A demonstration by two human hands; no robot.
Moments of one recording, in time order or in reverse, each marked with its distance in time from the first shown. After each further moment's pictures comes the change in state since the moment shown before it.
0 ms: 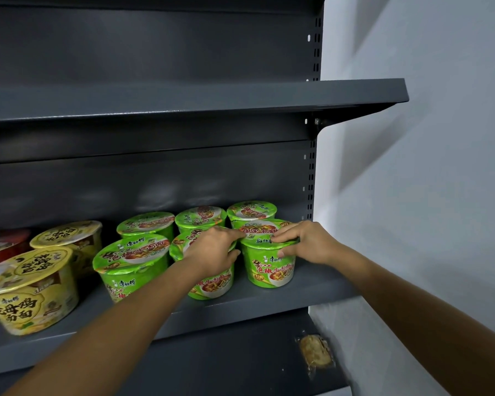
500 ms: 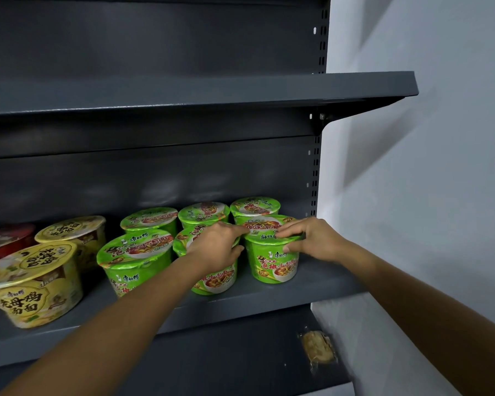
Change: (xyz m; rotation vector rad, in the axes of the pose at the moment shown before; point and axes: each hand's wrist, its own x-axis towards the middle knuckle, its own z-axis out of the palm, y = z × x) left_hand 0.000 0.001 -0.001 -0.002 -0.004 -0.004; right_hand 0.001 0.007 -0.001 0.039 0.000 -0.006
